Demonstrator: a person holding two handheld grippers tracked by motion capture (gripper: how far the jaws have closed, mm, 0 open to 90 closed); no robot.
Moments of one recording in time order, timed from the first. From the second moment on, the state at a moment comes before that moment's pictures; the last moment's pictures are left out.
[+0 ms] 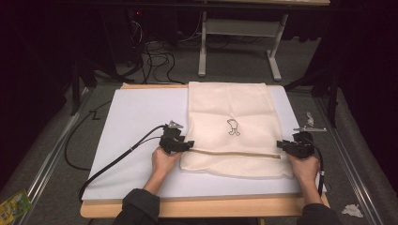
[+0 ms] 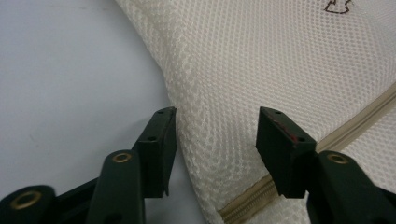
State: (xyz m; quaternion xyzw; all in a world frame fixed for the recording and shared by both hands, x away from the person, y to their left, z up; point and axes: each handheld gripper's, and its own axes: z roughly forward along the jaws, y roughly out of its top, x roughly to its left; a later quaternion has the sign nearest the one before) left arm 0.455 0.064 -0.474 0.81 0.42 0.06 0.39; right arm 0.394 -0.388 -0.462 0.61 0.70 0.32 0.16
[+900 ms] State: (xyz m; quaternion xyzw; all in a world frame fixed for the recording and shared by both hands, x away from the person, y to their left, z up) left arm 0.456 0.084 -0.454 0.81 0.41 0.08 0.41; right arm 0.393 -0.374 -0.450 0.58 0.72 0.35 0.16
